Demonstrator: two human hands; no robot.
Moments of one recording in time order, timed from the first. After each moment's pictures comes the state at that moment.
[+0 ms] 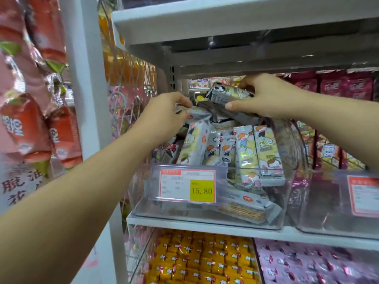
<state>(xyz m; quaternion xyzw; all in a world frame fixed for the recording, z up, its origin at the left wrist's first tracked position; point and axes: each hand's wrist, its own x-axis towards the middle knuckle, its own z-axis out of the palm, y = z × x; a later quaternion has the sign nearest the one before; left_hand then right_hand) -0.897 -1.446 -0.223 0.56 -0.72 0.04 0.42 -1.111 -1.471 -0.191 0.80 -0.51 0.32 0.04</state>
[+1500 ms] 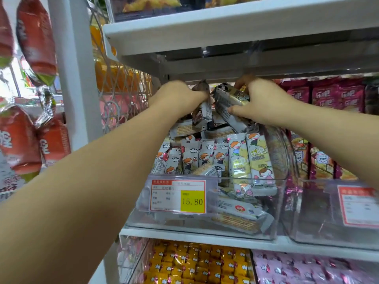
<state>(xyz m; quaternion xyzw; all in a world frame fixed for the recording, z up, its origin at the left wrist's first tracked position) -0.934 -1.489 -0.175 0.66 -0.67 0.06 0.34 -1.112 -1.483 -0.190 0.78 -0.51 0.35 0.11</state>
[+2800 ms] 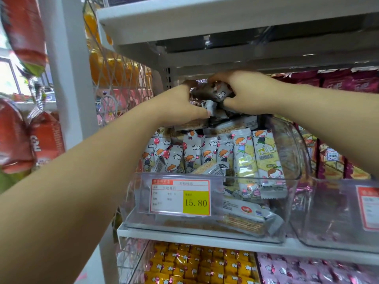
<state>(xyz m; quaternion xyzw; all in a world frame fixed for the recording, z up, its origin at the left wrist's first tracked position) -0.919 -1.469 -0.189 0.58 -0.77 -0.01 0.28 -1.089 -1.498 -0.178 0.85 -0.44 0.25 0.16</state>
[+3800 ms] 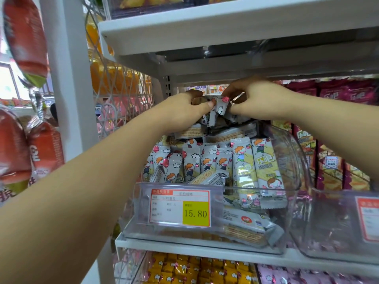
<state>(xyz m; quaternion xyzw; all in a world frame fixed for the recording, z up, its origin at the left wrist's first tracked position) -0.928 -1.470 -0.187 0.58 -0.76 -0.01 0.29 -1.107 -1.497 -0.176 0.83 -0.47 0.30 0.06</state>
